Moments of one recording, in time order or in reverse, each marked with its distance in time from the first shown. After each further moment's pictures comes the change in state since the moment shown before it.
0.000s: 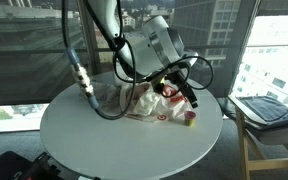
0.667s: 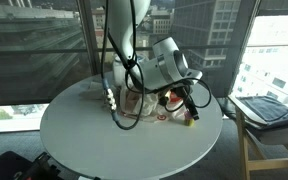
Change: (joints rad) arm 0.002 0.240 -0.022 0.167 0.186 0.035 0.005
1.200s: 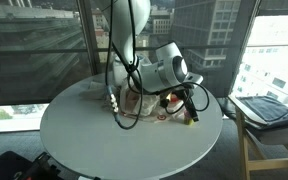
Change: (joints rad) arm 0.050 0.083 -0.047 0.062 0.162 0.003 -0.074
